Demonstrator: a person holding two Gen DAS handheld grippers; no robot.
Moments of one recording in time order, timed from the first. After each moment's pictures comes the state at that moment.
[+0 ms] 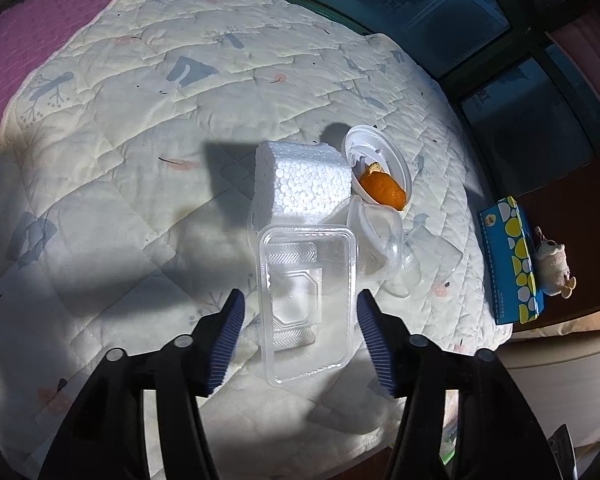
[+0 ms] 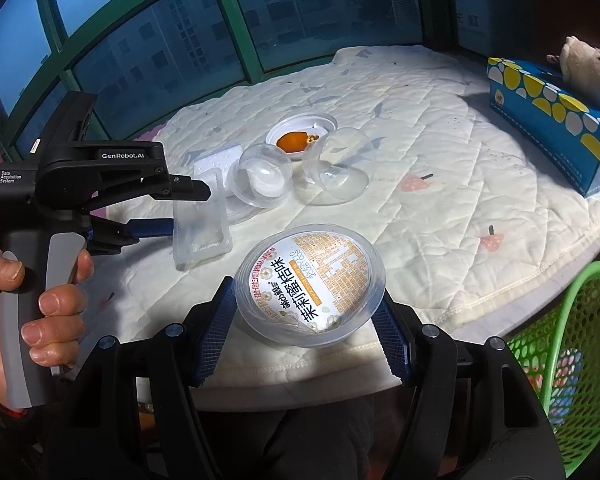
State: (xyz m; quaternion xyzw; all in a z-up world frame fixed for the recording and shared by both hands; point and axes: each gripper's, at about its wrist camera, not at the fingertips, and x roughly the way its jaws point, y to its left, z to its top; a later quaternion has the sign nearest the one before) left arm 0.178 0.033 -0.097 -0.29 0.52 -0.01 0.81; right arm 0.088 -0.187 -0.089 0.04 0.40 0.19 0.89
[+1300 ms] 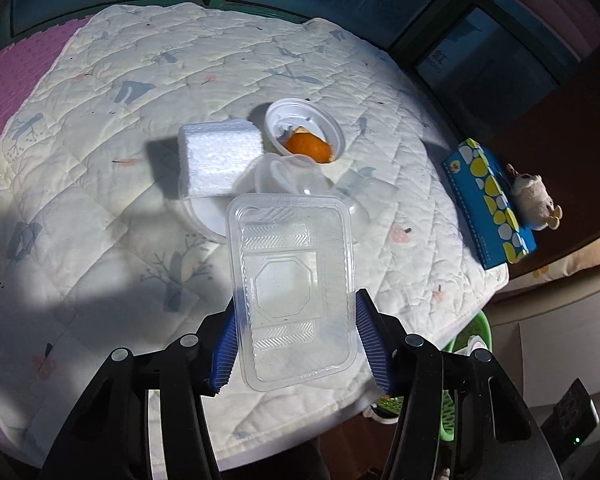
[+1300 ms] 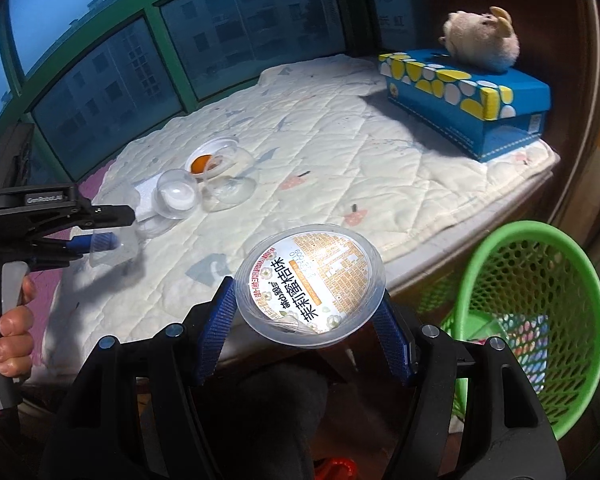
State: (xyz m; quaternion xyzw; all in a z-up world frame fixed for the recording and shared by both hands) left arm 0.147 -0.028 -0.064 -0.21 0.51 -0.07 0.83; right arm 0.055 -0.285 -0.084 0.08 0.39 0.09 0.91
